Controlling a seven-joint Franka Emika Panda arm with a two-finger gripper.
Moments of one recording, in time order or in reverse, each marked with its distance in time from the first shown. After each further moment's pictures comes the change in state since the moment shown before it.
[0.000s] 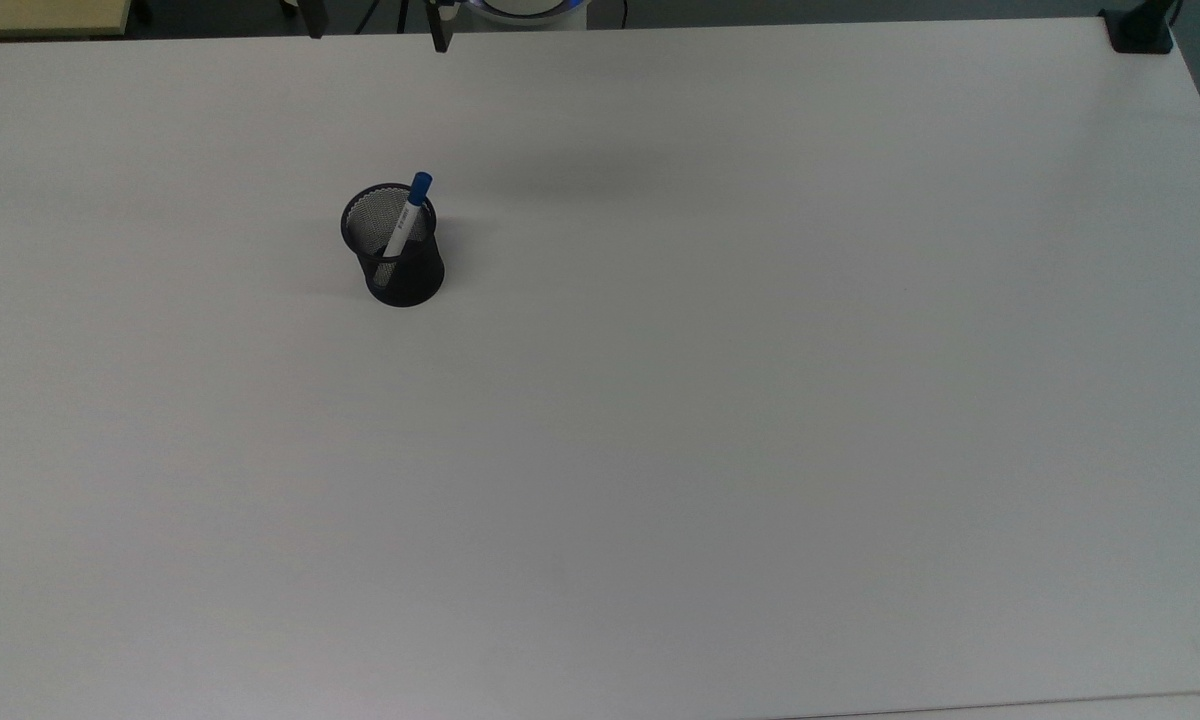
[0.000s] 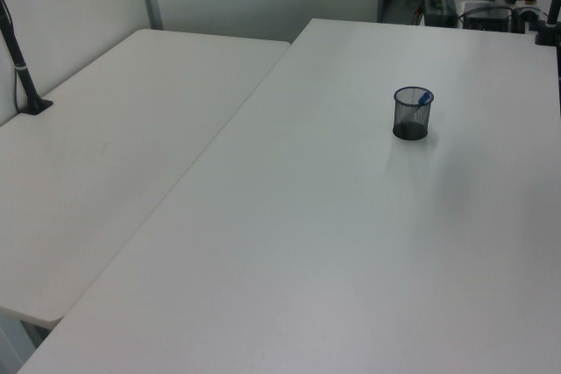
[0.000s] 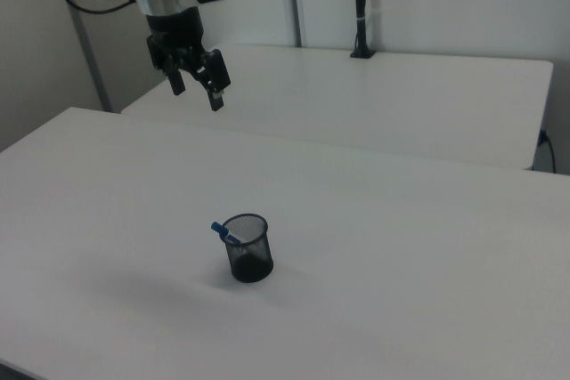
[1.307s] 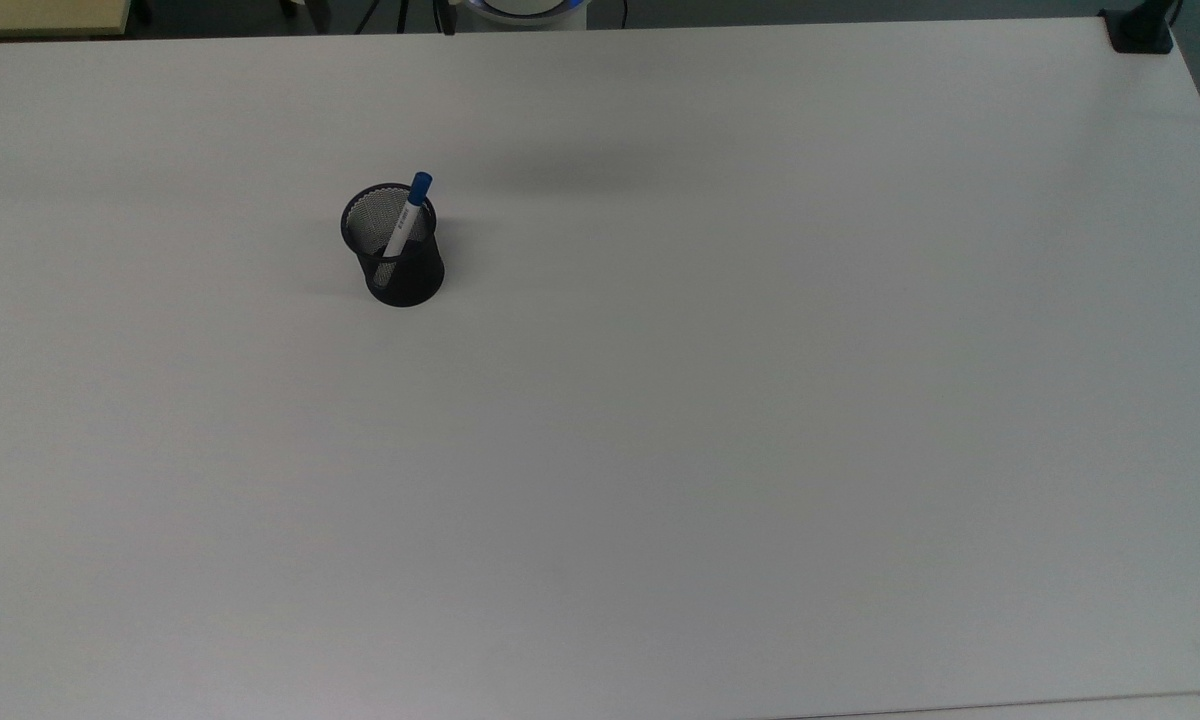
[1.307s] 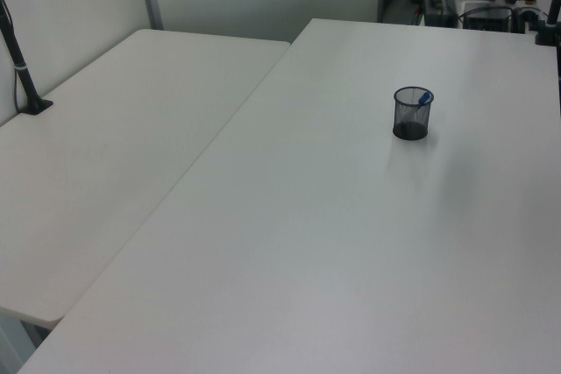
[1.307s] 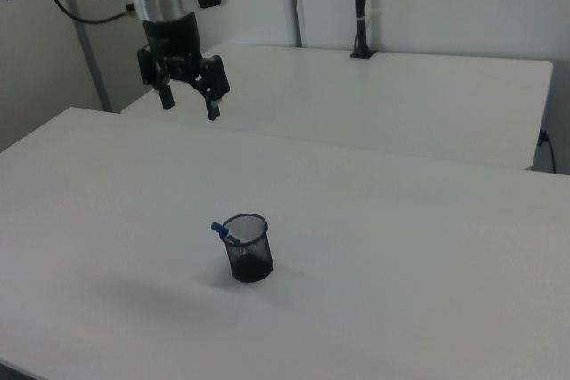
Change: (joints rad) arm 0.000 0.000 0.000 0.000 -0.021 -0.097 -0.198
